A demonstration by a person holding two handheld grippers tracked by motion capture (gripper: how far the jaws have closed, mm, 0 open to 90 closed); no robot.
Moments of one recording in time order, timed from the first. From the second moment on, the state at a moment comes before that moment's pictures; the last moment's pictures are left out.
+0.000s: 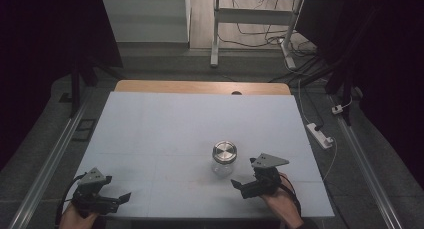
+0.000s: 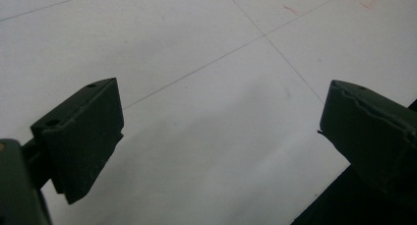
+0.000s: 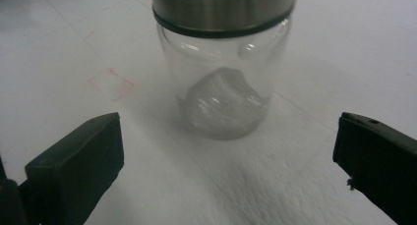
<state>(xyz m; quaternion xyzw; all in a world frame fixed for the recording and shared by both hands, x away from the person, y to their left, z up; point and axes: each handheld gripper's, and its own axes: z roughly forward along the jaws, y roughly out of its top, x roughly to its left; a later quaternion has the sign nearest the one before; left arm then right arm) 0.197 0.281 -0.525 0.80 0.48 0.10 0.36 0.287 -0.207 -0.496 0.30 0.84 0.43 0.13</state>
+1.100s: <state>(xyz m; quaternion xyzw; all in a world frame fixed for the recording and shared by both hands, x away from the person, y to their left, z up) 0.198 0.283 -0.525 0.79 0.48 0.09 0.37 0.335 -0.153 -0.505 0.29 0.87 0.39 0.12</state>
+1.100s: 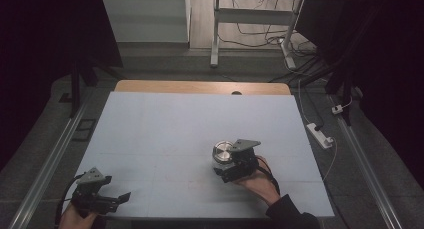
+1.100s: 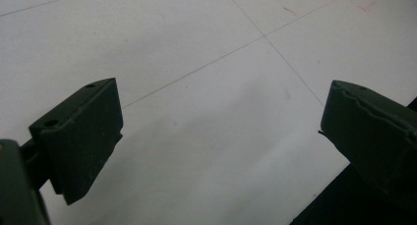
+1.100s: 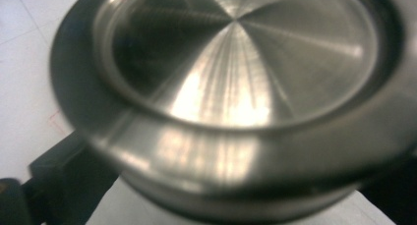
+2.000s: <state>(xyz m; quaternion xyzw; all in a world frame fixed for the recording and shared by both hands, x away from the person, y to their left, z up) 0.198 0.284 -0.525 0.79 0.48 0.09 0.37 0.334 -0.153 -0.499 0.26 0.87 0.40 0.13</state>
